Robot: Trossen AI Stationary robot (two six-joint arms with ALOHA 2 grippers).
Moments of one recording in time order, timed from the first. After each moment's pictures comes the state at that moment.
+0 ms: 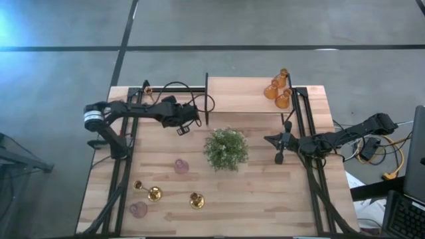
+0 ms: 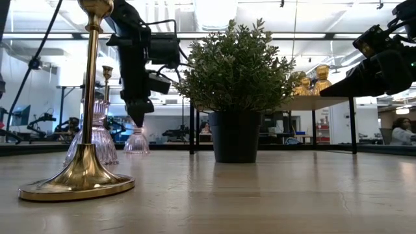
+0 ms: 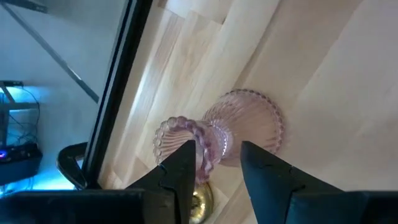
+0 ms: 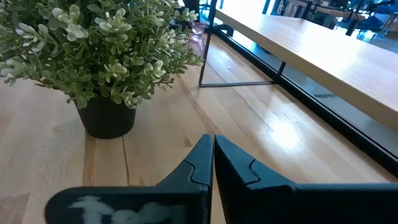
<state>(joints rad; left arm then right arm) 0.30 1.60 1.04 -0.78 -0.60 -0.09 0.28 0.45 0.04 0.09 0.63 0.08</state>
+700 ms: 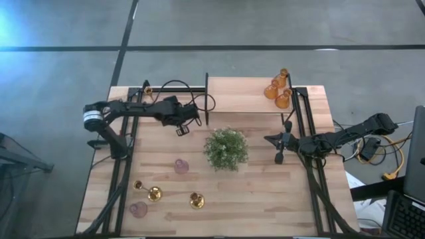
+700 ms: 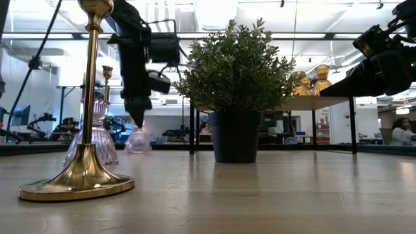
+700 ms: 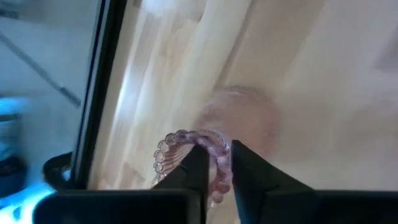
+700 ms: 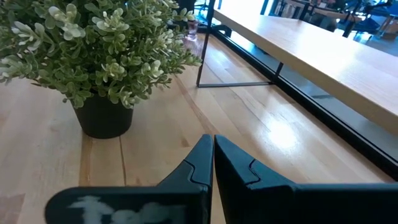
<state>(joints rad) 0.32 1.63 1.05 -0.78 -0.50 -0.02 0.28 0.45 0.04 0.09 0.64 0.07</state>
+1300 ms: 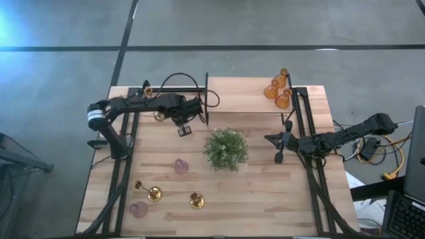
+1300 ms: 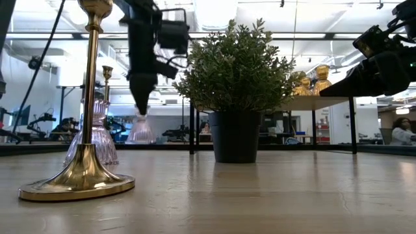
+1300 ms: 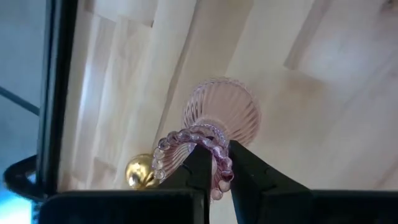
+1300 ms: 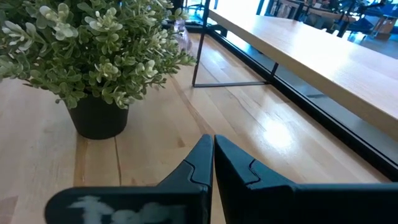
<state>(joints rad) 0.31 1.64 1.30 -1.07 -0.32 -0.02 0.28 0.45 0.04 0.09 0.66 0.07</state>
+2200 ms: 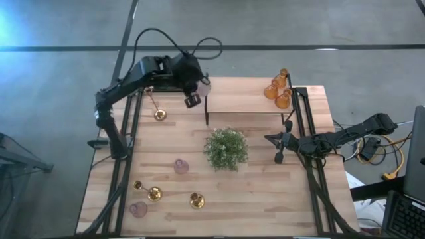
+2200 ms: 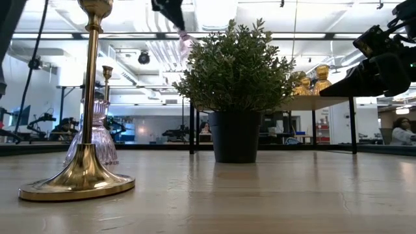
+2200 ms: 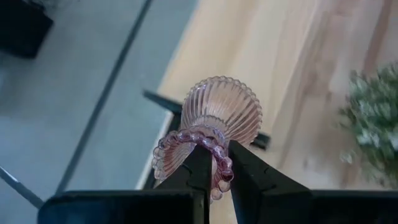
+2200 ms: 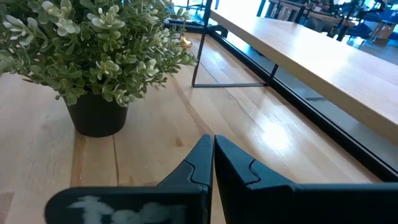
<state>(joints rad) 0.33 1.73 2.22 -1.36 -0.30 0.11 0.28 0.45 0.04 0.09 0.66 0.04</state>
